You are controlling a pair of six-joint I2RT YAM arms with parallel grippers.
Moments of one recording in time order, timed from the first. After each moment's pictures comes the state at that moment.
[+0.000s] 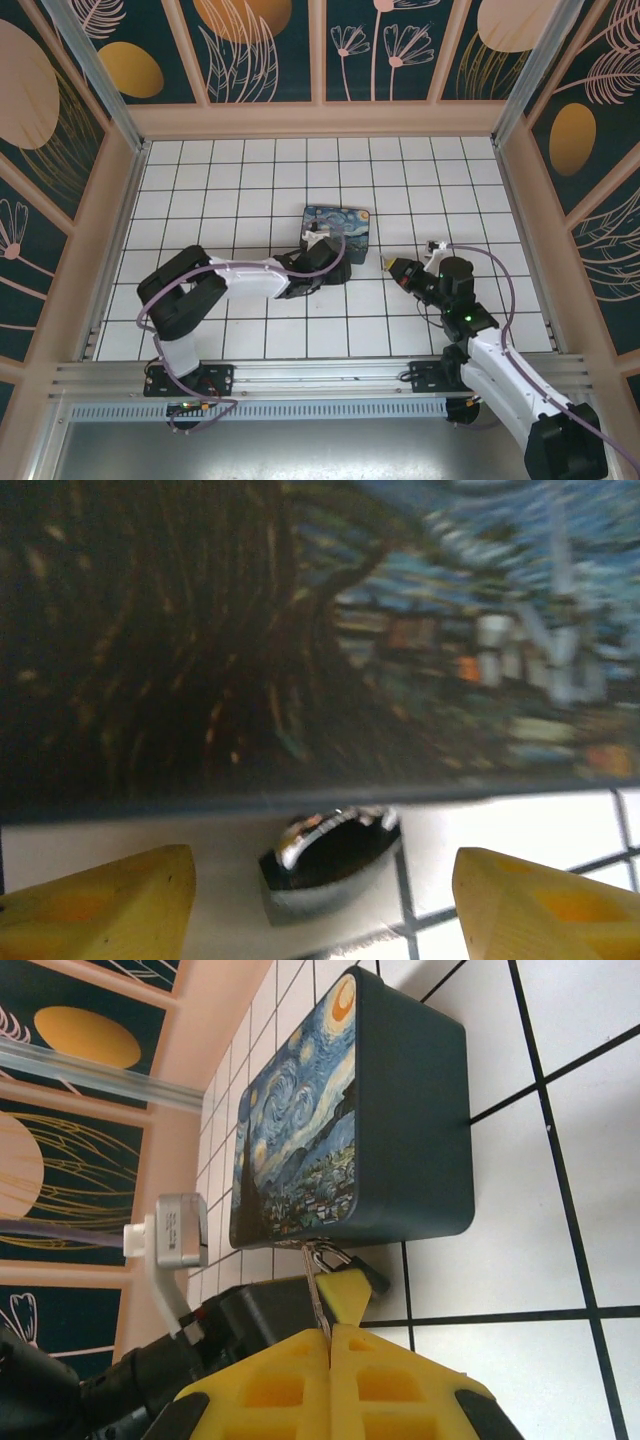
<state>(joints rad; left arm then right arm) -0.97 1.84 0.96 -0.04 -0.21 -0.90 0.34 0.65 0.17 0.10 -0.40 1.01</state>
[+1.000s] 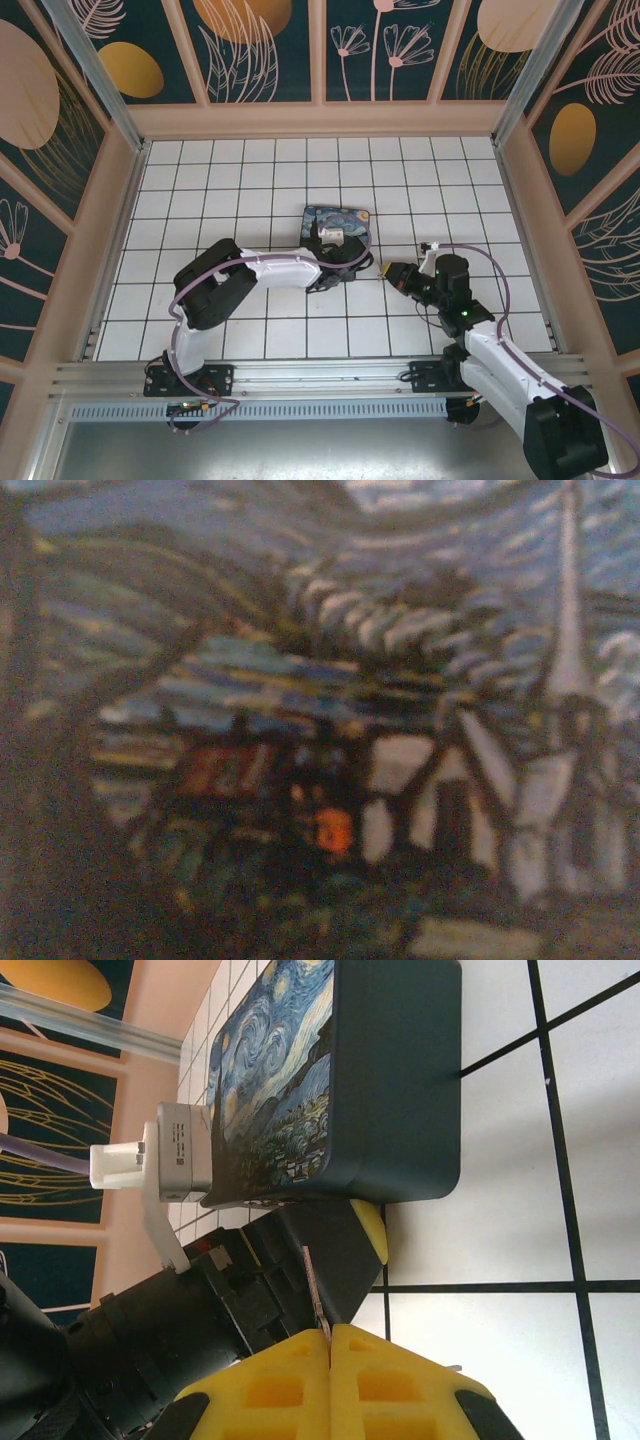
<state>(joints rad) -1.02 2.02 1.27 -0.41 -0.40 -0.99 0.33 0.75 0.17 0.12 -0.47 0.93</state>
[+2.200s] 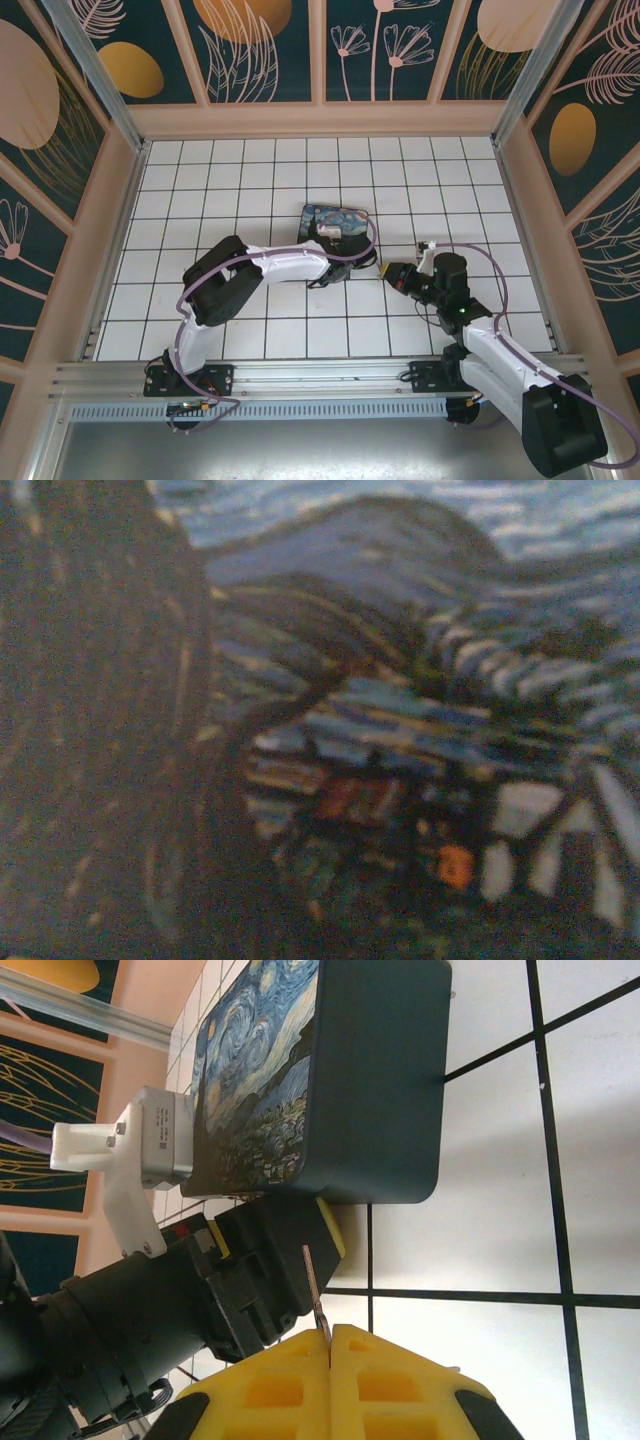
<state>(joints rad) -1.01 2.08 1.40 -0.66 -0.48 -1.01 0.33 0.82 0.17 0.17 -0.49 0.88</state>
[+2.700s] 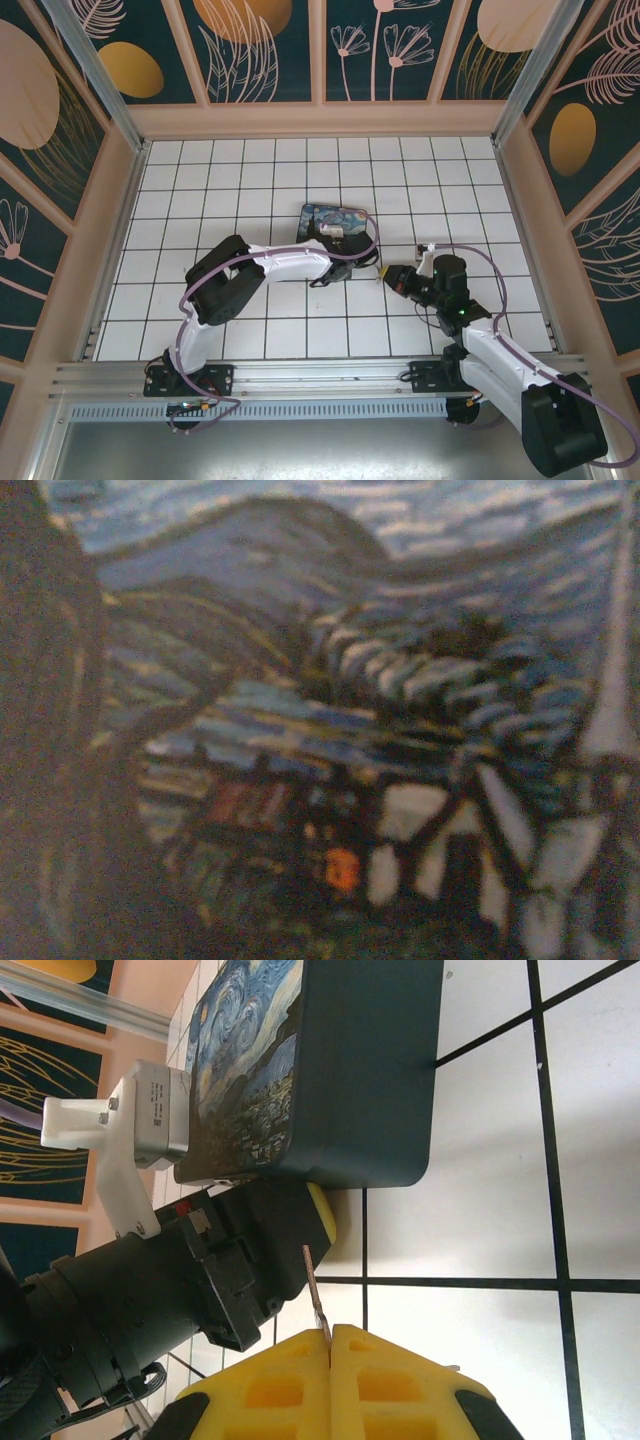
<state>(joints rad) -1.01 2.09 1.43 -0.67 -0.47 -0.99 0.33 0.81 0.15 0.18 -0.50 0.89</state>
